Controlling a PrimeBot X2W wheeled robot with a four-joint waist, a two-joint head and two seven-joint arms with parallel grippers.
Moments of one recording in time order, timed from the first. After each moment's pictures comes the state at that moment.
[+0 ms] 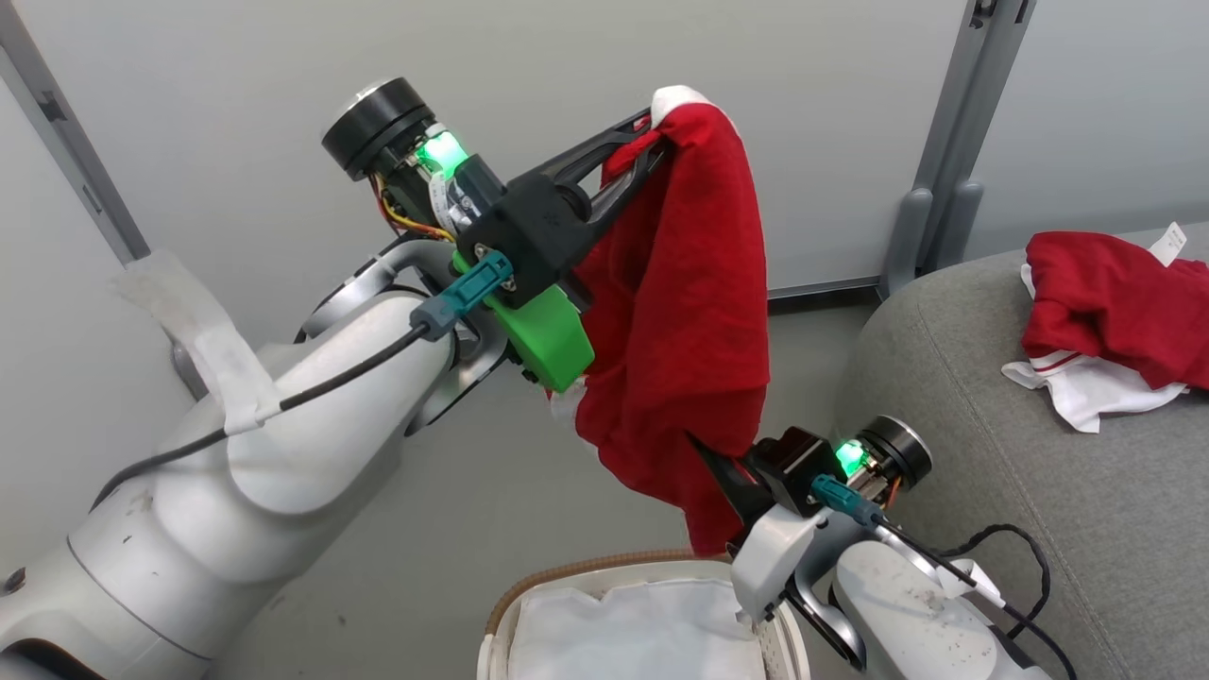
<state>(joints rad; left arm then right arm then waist) -0.99 0.34 -0.97 0.24 -0.39 -0.12 -0.16 -0.42 -0.05 0.51 0.54 0.08 0.13 -0.26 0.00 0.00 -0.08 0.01</state>
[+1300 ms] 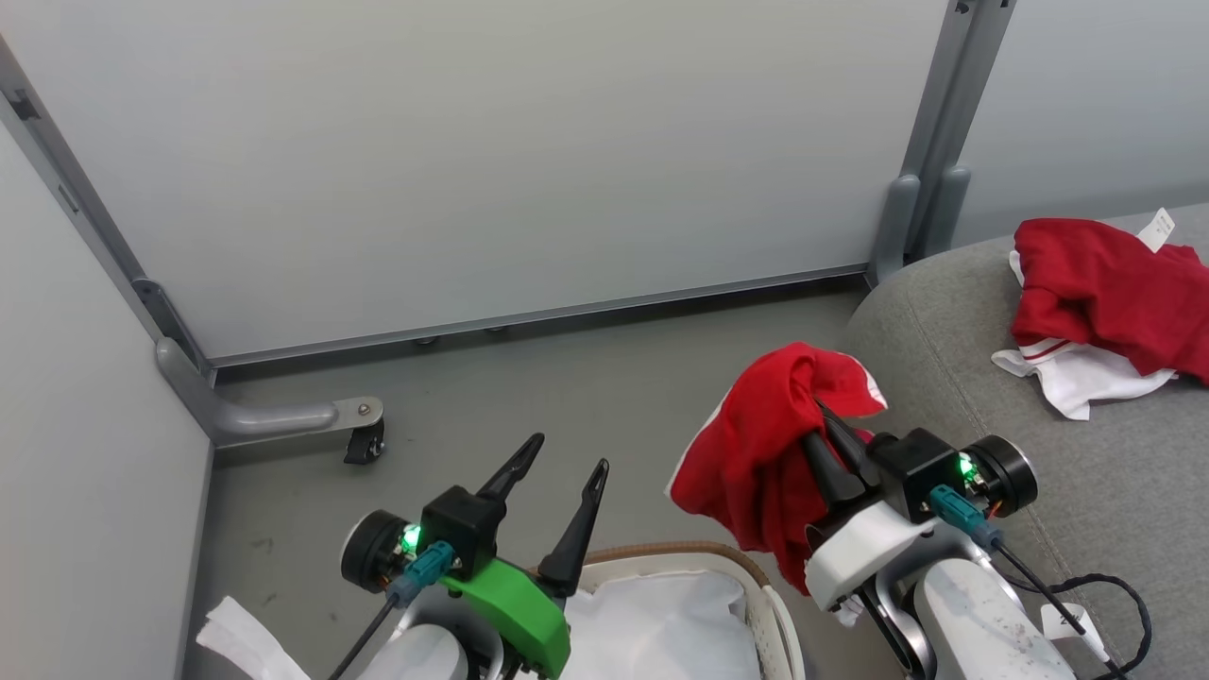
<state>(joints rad) -0.32 0.19 -0.74 0.40 -0.49 -0.04 -0.26 -0.26 -0.05 0.25 0.32 0.03 0.13 -0.26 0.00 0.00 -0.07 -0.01</state>
